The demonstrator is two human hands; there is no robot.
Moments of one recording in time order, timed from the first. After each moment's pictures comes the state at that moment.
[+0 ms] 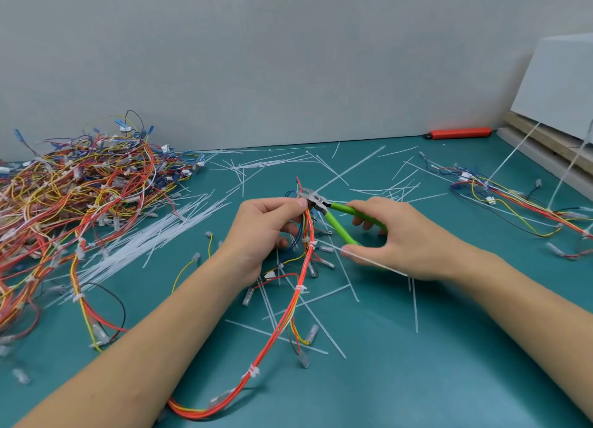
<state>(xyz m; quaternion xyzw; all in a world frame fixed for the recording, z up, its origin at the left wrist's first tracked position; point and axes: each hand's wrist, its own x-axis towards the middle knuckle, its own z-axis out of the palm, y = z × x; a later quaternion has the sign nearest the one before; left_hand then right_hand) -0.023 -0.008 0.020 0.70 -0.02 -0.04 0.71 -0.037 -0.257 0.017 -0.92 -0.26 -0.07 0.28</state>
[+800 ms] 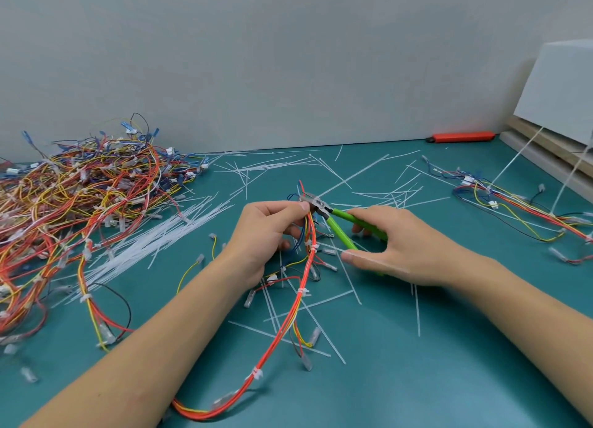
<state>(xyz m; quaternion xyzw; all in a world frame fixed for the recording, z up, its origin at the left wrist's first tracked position) -0.024 -0.008 0.020 0.71 -0.02 -0.03 0.71 -0.040 -0.254 0.019 -0.92 -0.26 -0.05 0.27</state>
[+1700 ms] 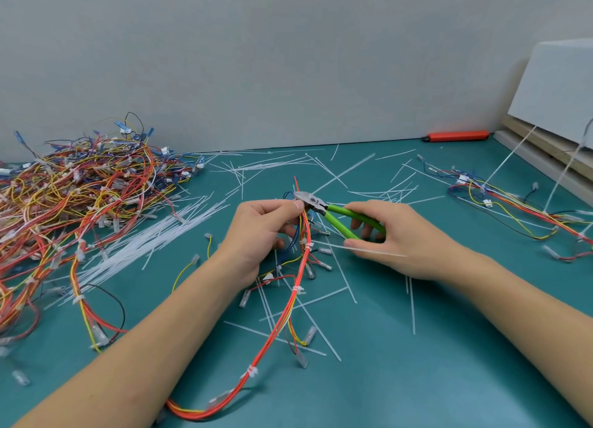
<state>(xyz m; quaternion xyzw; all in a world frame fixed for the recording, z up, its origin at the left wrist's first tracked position) -0.024 -0.008 0.021 0.71 -0.02 -0.03 0.70 -0.033 -0.260 0.012 -0.90 -0.25 -0.05 0.34</state>
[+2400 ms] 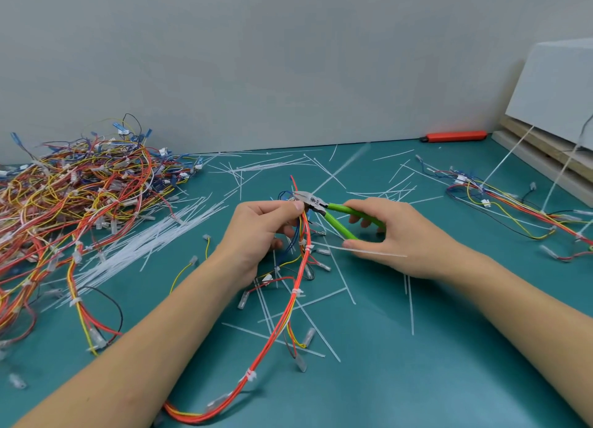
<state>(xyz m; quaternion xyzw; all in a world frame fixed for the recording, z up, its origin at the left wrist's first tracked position) -0.023 -0.007 0.021 0.71 -0.04 -0.03 0.70 -0.032 -0.262 0.015 -0.91 -0.24 -0.07 0.33</state>
